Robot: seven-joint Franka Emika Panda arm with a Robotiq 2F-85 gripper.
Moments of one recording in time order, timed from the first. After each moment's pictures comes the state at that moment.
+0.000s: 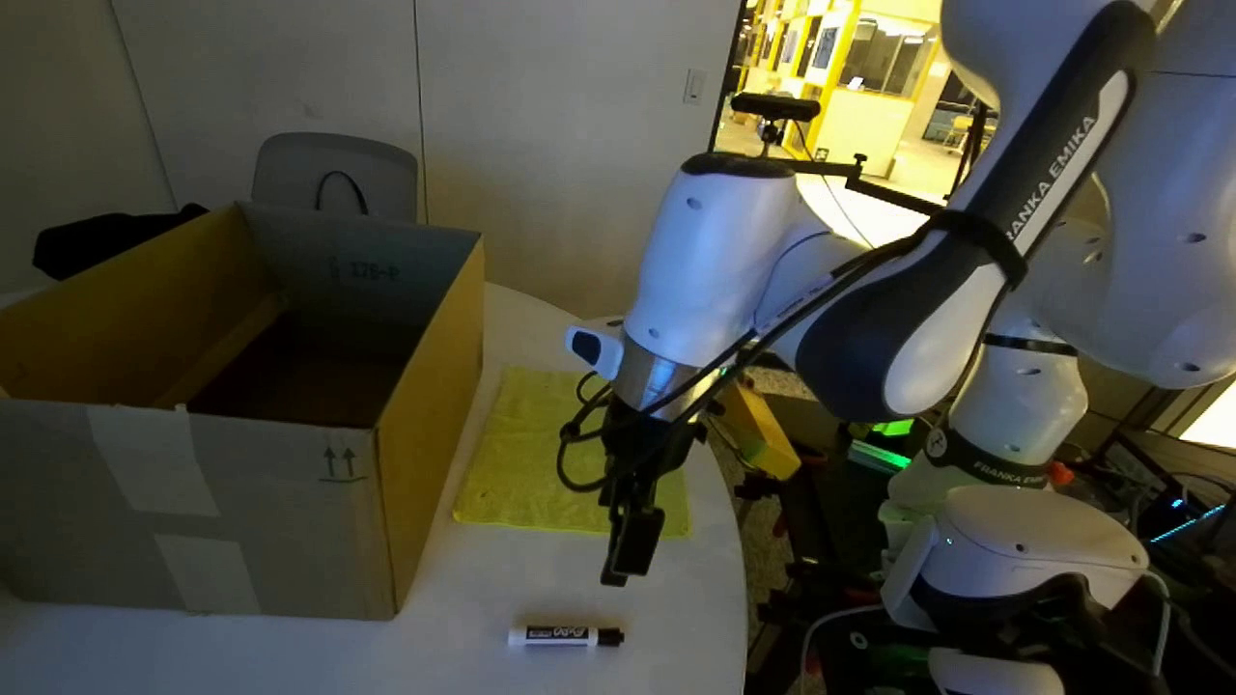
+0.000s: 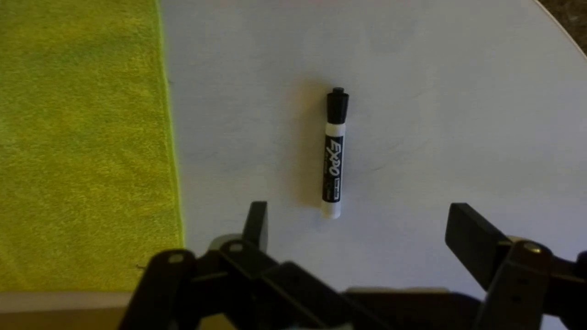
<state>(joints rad) 0.23 0.12 0.23 -2.52 0.02 2.78 0.24</state>
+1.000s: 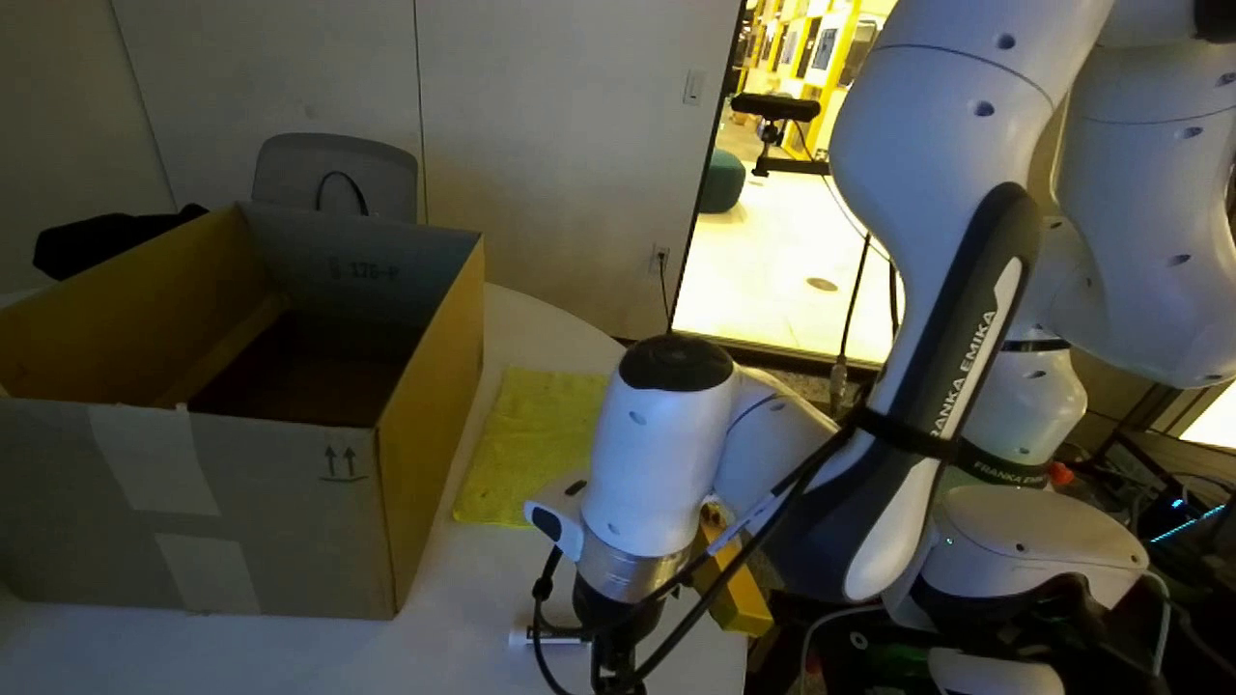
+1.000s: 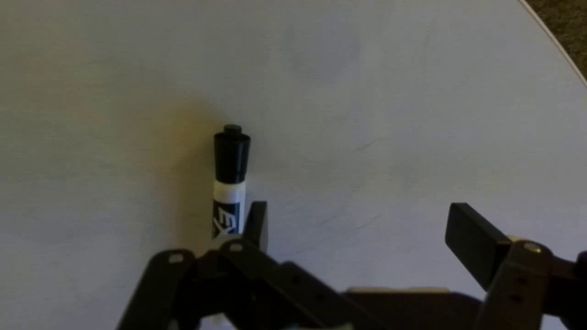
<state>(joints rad) 0.40 0.48 0.17 -2.34 -0.02 2.90 0.26</state>
